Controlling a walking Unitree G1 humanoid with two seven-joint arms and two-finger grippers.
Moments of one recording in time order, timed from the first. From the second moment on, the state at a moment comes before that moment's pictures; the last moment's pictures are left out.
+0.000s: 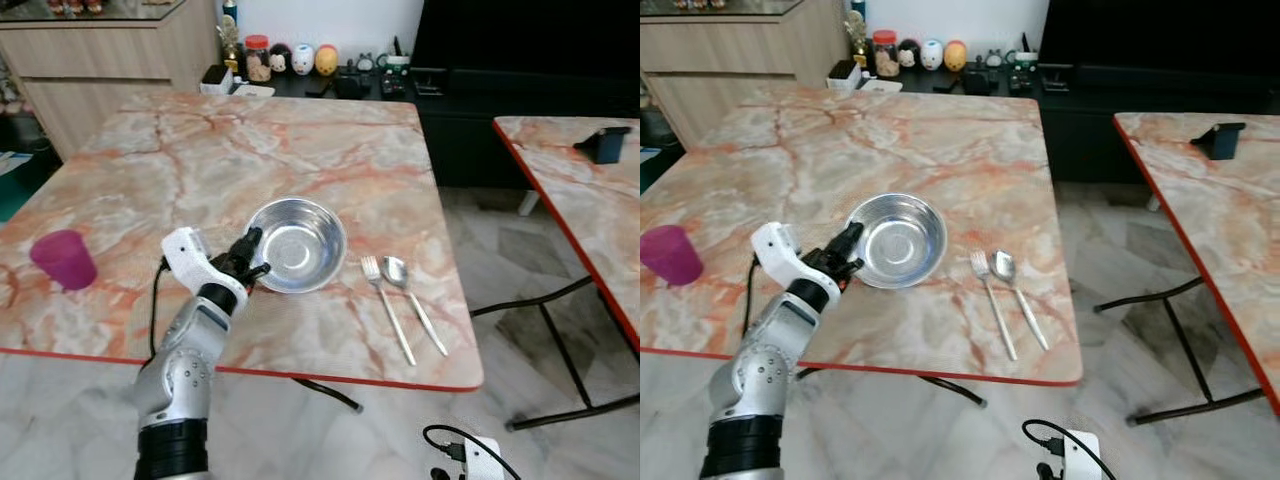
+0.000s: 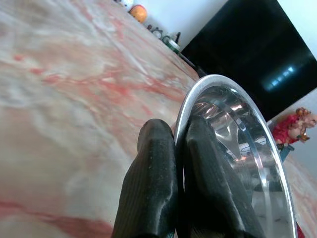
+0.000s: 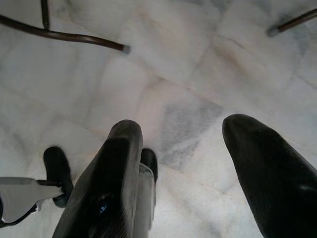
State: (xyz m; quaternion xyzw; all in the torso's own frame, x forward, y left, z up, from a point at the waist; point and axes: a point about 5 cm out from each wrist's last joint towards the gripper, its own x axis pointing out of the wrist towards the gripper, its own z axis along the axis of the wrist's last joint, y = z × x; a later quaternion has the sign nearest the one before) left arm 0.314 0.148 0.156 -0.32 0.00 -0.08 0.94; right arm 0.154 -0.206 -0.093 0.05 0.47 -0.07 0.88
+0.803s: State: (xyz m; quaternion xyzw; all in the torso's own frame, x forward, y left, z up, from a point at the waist) left arm 0.321 0.147 0.162 -0.31 -0.01 -0.08 0.95; right arm 0.152 -0.203 -0.095 0.05 0.48 -0.06 0.88
